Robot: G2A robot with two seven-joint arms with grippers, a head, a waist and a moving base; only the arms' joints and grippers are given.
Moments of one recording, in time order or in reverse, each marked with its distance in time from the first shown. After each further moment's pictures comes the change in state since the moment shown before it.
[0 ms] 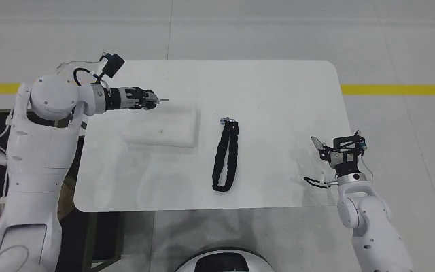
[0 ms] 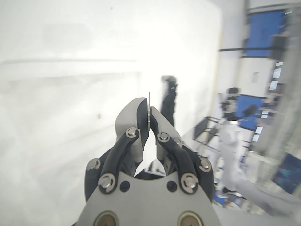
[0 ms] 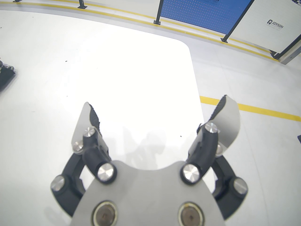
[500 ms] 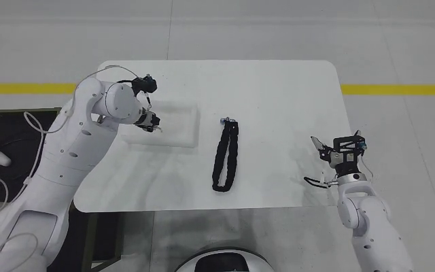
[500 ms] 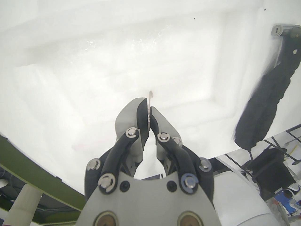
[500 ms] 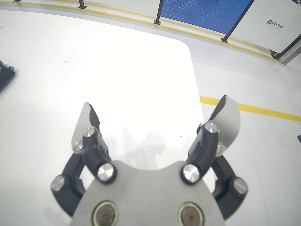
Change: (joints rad) left arm -0.200 -0.009 0.444 -0.108 0.722 0.093 -0.287; right arm 0.000 0.000 0.000 0.000 0.000 0.000 0.000
